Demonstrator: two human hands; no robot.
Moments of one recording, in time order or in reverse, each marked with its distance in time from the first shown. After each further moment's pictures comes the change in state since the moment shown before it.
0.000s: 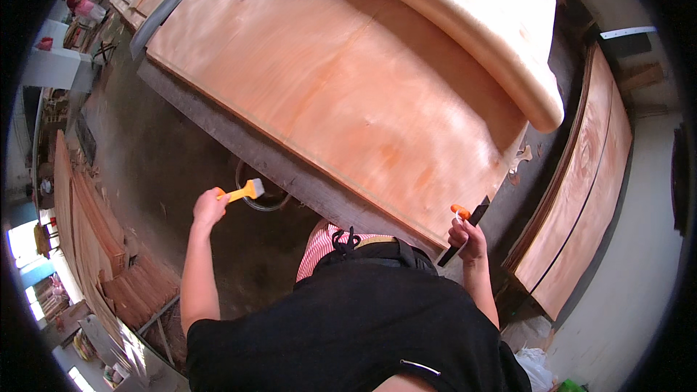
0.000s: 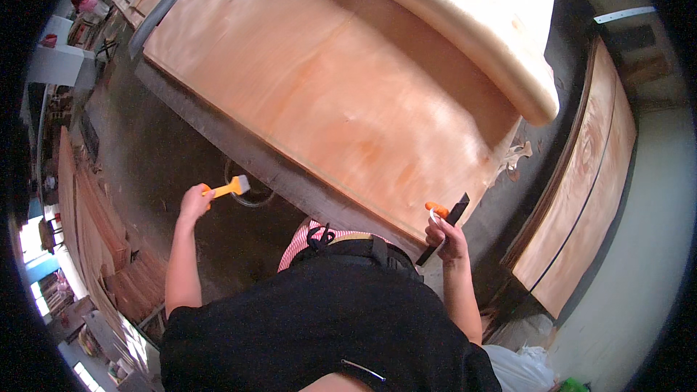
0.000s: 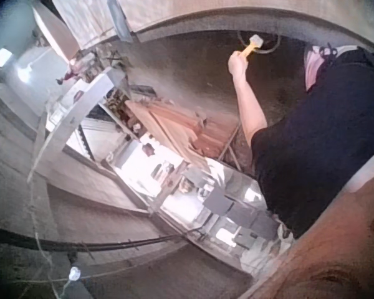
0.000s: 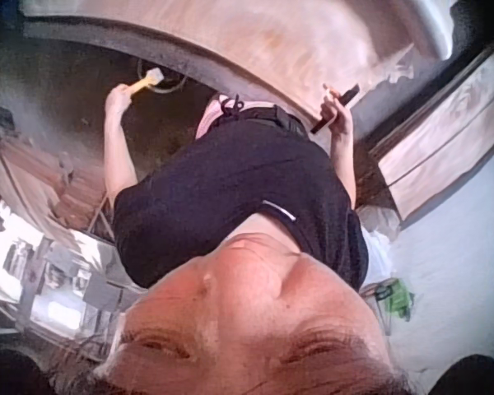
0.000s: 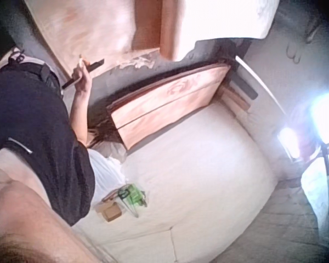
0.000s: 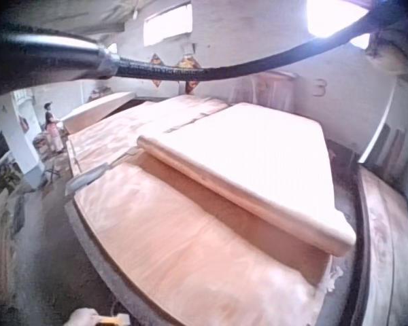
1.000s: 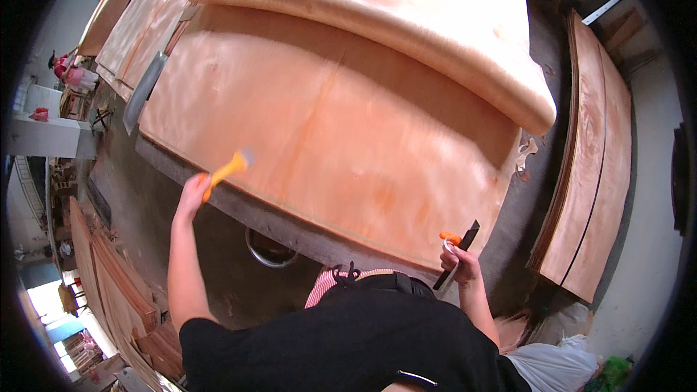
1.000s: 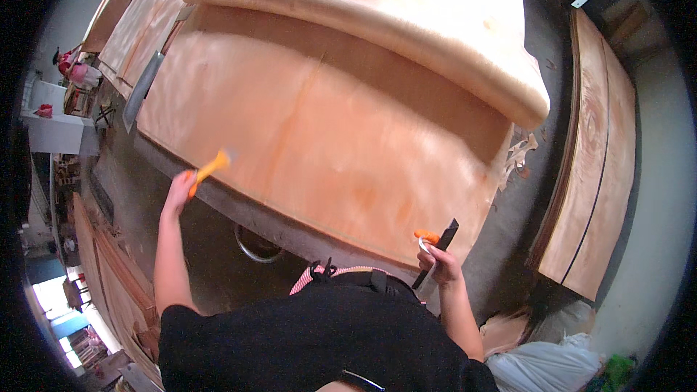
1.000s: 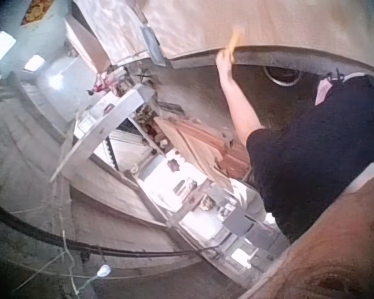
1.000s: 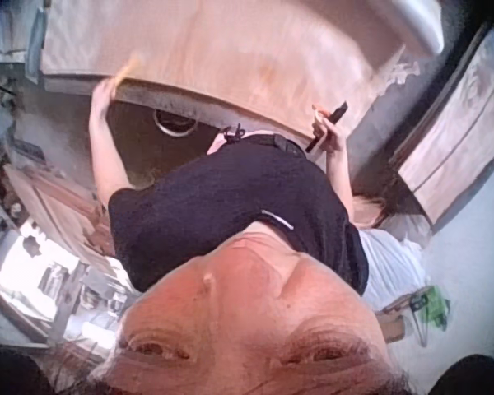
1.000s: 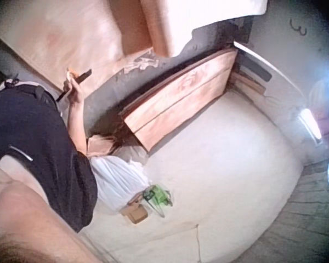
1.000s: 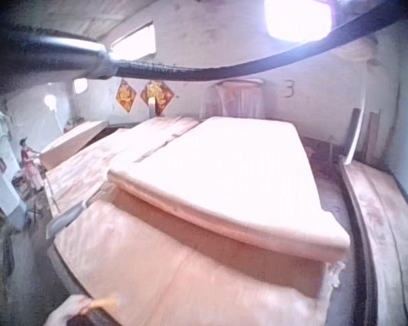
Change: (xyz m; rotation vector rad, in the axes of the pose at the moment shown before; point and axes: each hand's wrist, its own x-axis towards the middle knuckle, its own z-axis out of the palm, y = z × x) left_hand 0.140 0.065 -0.098 -0.560 -0.013 0.360; right_hand 0.017 0.008 -0.016 0.151 -0.015 -0.063
